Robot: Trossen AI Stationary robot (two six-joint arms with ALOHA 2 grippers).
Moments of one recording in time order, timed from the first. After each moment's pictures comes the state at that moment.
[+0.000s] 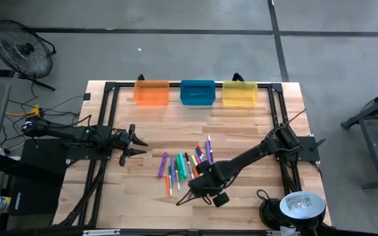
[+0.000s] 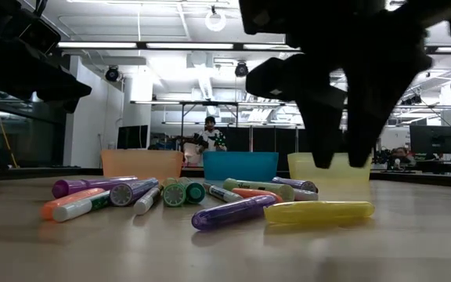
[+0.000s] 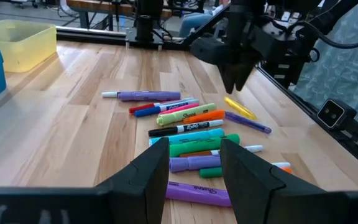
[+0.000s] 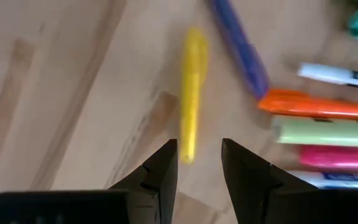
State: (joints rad) left arm -0.17 0.21 0.01 0.02 -0.02 -0.13; right arm 0.44 2.09 1.60 -0.90 -0.06 -0.02
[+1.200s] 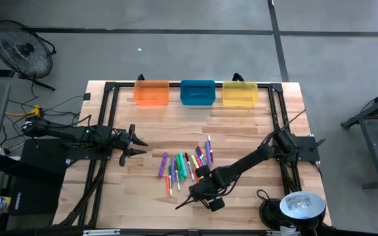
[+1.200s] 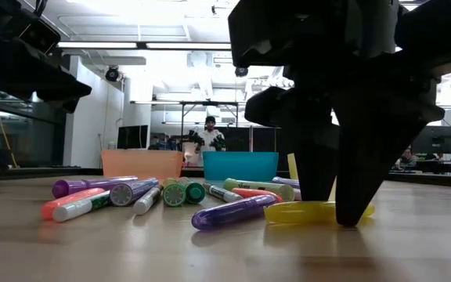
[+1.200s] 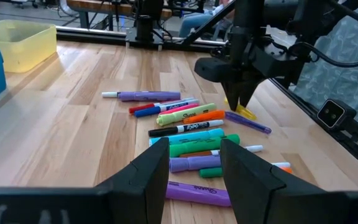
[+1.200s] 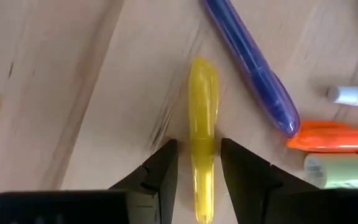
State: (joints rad) left arm -0.17 0.21 0.01 0.02 -0.02 -0.13; right arm 0.47 2.16 1.53 -0.70 -0.02 0.11
